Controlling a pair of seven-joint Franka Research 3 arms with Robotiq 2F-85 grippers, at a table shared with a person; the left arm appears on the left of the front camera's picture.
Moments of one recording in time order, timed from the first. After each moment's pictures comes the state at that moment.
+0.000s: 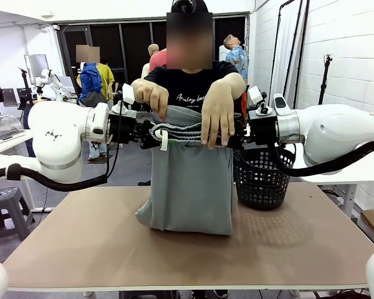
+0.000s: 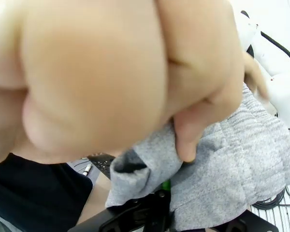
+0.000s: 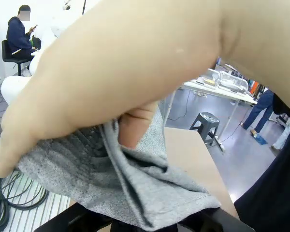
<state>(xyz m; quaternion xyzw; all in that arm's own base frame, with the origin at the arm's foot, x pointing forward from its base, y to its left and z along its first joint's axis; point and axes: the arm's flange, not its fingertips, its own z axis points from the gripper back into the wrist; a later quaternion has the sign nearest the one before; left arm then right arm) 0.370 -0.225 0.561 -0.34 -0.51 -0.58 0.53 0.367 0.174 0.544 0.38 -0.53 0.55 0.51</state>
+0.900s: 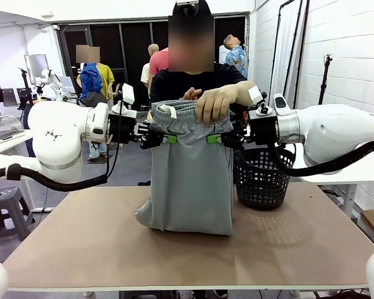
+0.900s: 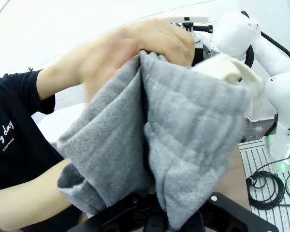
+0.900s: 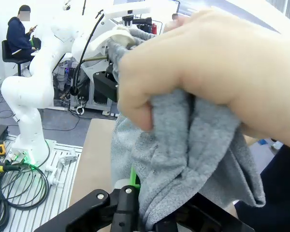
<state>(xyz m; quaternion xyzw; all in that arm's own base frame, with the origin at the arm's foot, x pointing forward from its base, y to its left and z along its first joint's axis) 0.370 -0.225 0.561 -0.34 -0.51 -0.58 0.53 0.367 0.174 0.544 0.38 -0.53 0.55 0.51</state>
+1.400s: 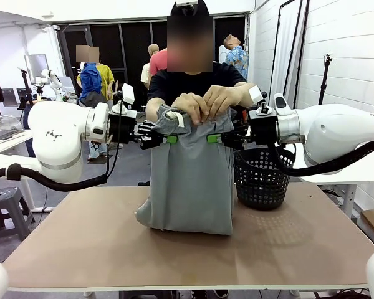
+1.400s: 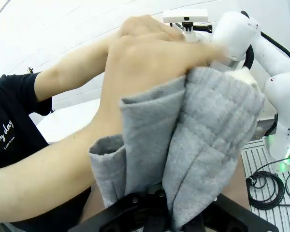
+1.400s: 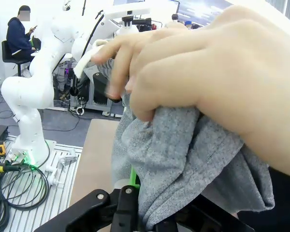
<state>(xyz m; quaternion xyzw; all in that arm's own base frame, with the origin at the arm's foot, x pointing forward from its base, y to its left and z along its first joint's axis) 0.370 -0.225 0.561 -0.34 -0.51 -0.58 0.53 0.367 0.174 0.544 0.38 -0.53 0.55 0.51</state>
